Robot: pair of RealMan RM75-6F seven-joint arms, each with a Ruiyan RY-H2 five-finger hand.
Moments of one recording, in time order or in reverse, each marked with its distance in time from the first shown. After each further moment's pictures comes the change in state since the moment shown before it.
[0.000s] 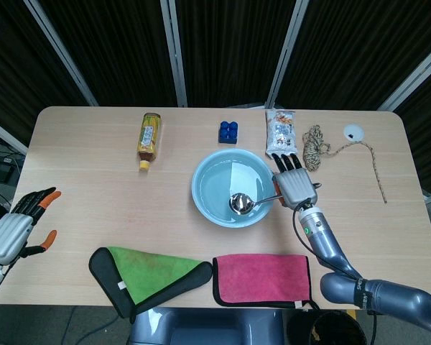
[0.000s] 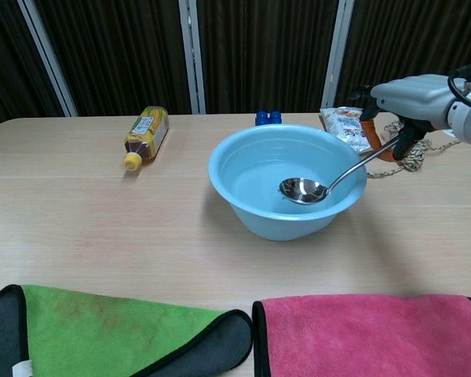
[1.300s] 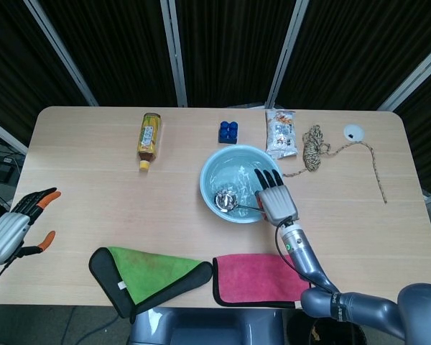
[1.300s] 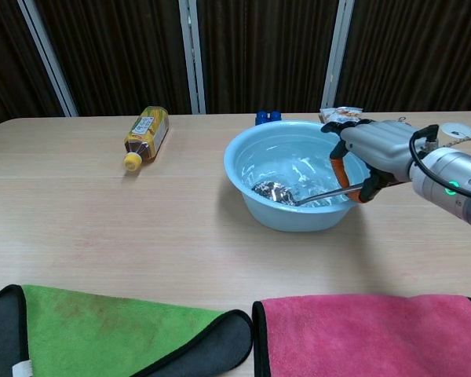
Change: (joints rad) left arm -0.020 0.019 0.023 0.066 0.061 0.011 -0.174; right arm -0.051 -0.216 -0.035 0.110 -0.112 0.074 0.037
